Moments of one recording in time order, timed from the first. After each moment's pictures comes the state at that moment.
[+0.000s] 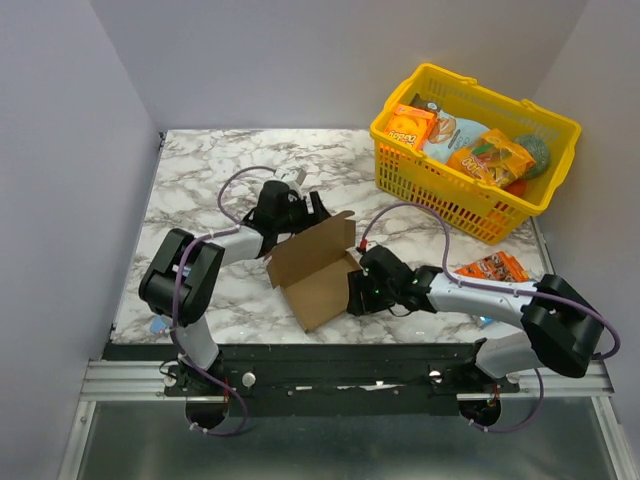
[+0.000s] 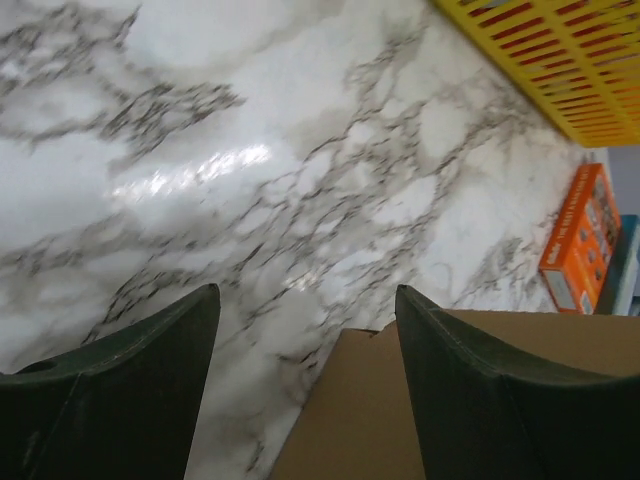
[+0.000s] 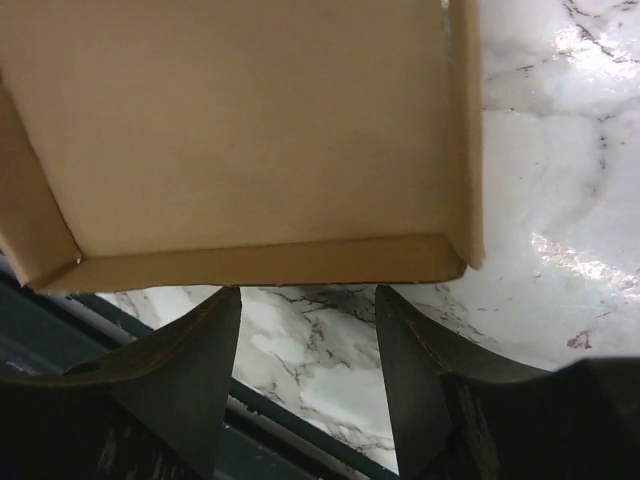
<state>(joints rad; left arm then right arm) -0.43 1.74 0.86 0.37 0.35 -0.61 0.90 1.41 0.67 -0.23 0.00 0.61</state>
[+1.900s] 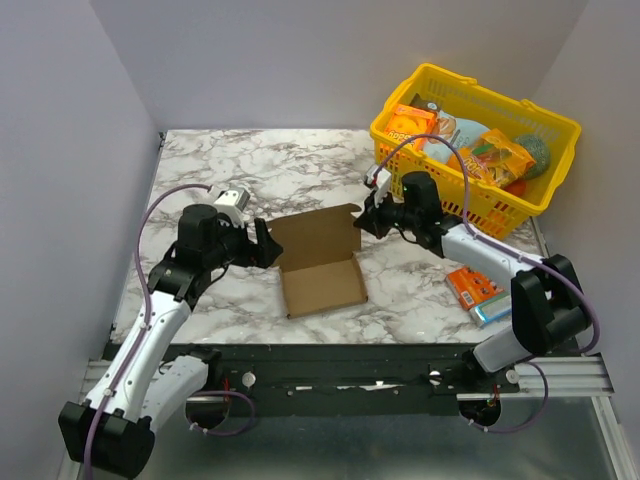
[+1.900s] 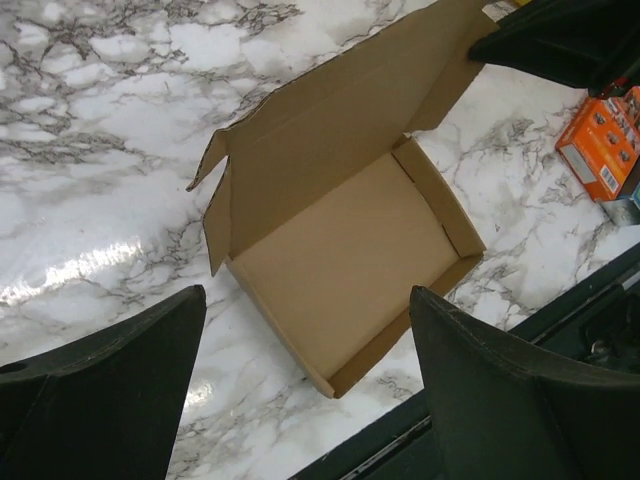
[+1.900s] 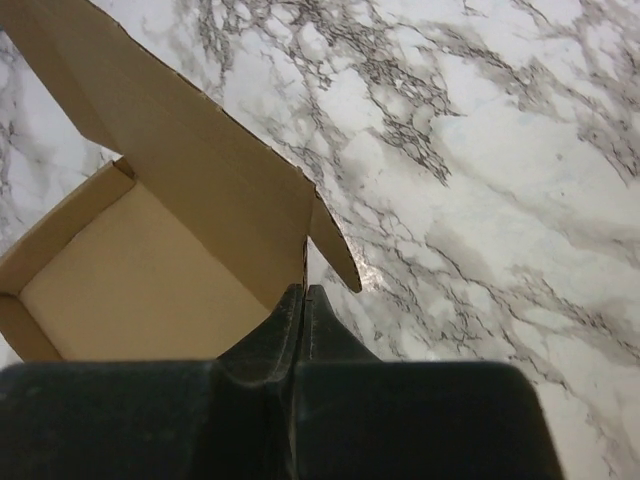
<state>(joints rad) -0.27 0.83 0.76 -0.47 0.35 -0.28 0.47 1.54 0.96 0.08 -0.53 -0.16</state>
